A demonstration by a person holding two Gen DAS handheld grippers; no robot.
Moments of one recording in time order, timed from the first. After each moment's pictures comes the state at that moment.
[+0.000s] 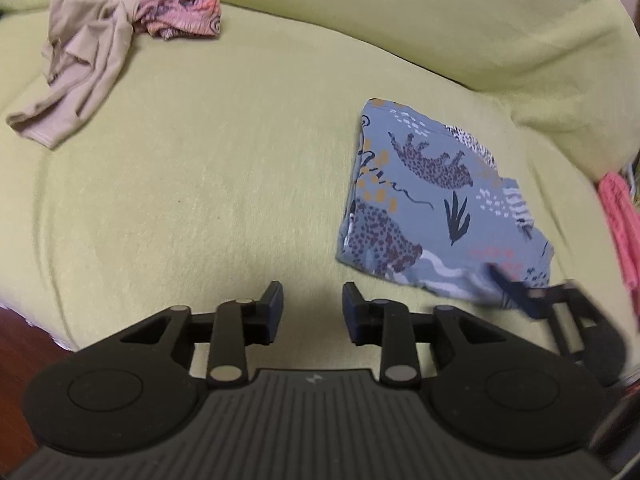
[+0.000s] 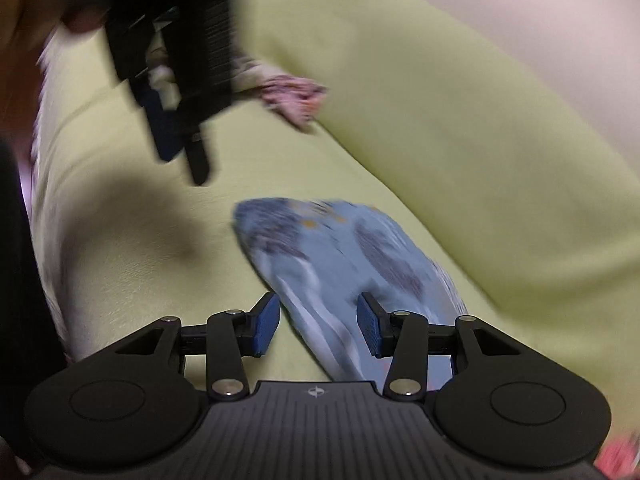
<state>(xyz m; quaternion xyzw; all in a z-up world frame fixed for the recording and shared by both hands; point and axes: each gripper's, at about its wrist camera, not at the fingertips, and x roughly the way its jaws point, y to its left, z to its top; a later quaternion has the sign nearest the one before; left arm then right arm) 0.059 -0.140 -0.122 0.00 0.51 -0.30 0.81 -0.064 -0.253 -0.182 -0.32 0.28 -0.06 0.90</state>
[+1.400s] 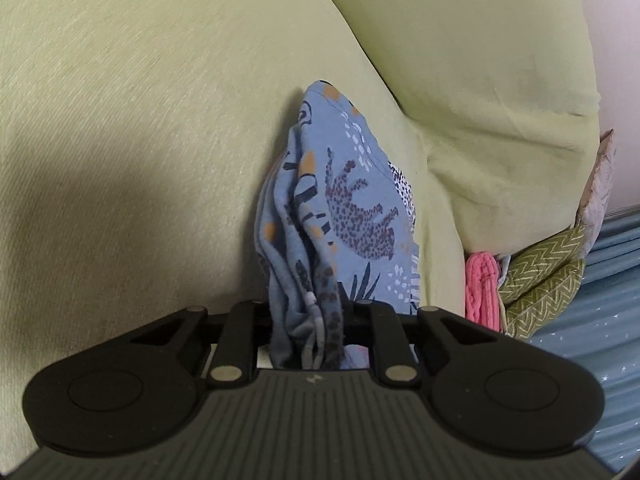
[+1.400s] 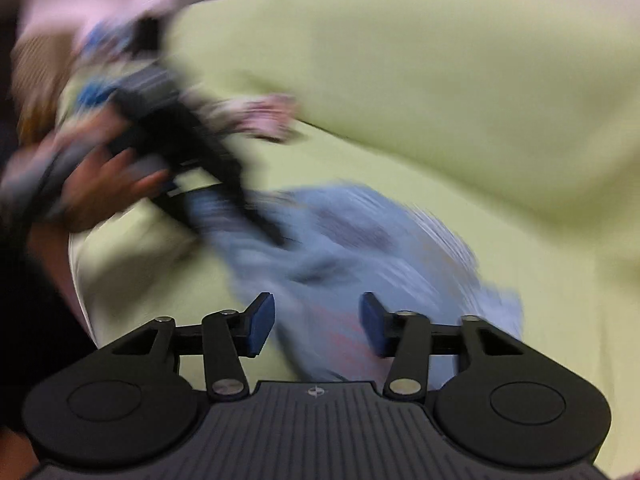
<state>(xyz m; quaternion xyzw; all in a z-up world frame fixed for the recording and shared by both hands) 0.144 -0.198 -0.203 -0.25 0.59 -0.40 0.65 -0.031 -0.435 -0.111 -0.01 0.31 0.01 0.95</state>
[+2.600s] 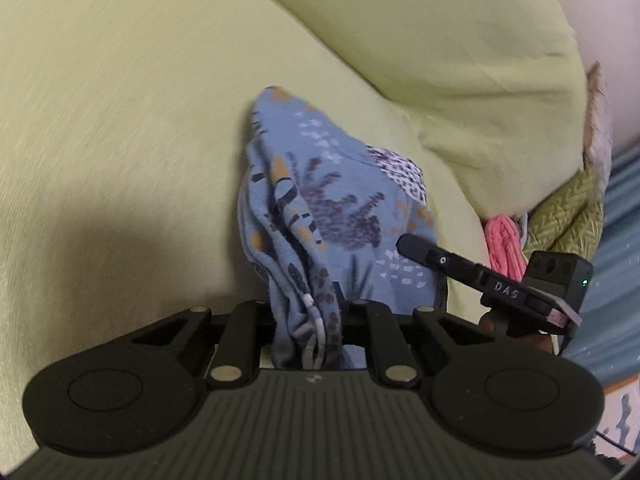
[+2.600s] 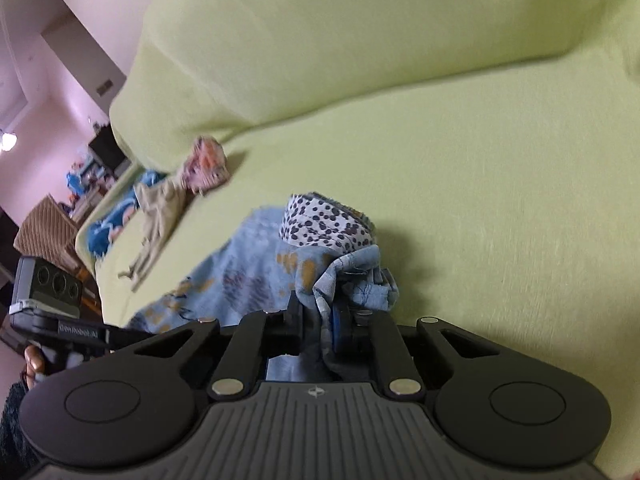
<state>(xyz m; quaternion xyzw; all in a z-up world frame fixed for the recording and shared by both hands) 0.126 -0.205 -0.169 -0.15 0.54 -0.44 0.70 0.025 -0.558 -0.142 0.27 0.33 0.06 0.90</state>
